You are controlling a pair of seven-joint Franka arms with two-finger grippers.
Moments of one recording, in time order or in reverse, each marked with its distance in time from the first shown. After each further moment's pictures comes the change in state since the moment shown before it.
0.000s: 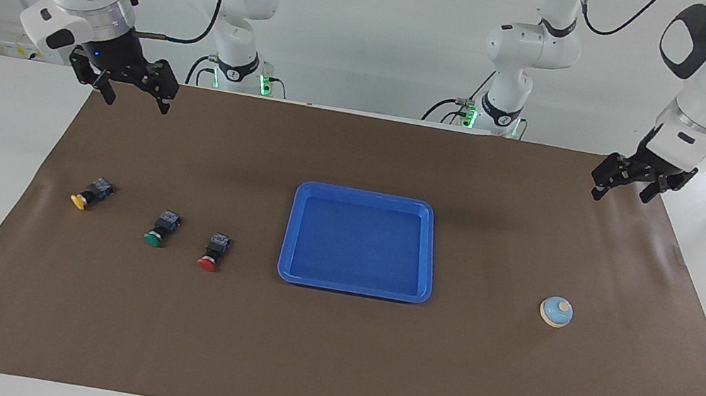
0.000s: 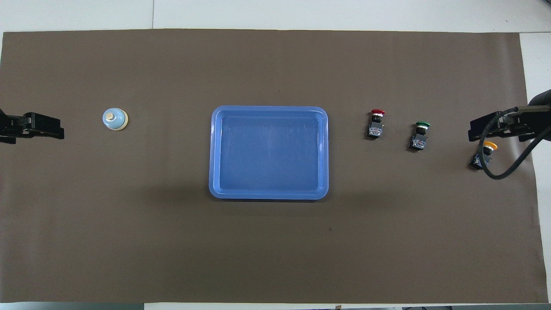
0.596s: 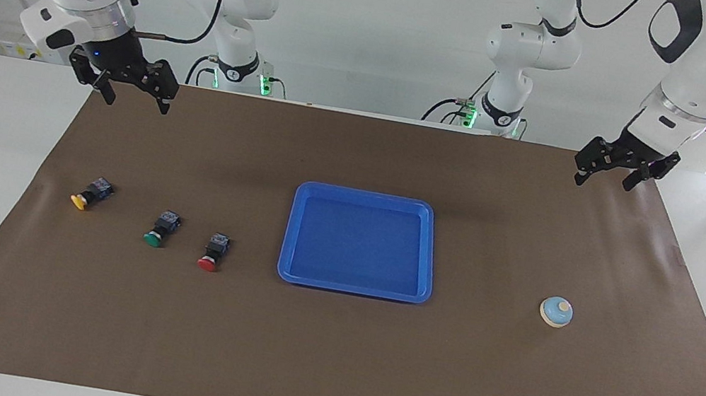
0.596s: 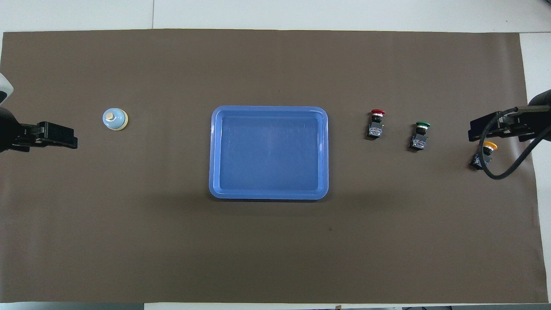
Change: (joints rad) left arm -0.038 -0.012 -0.005 -0.001 -0.035 -0.044 -0.001; right arm 0.000 0.000 0.000 0.000 0.000 0.000 0.000
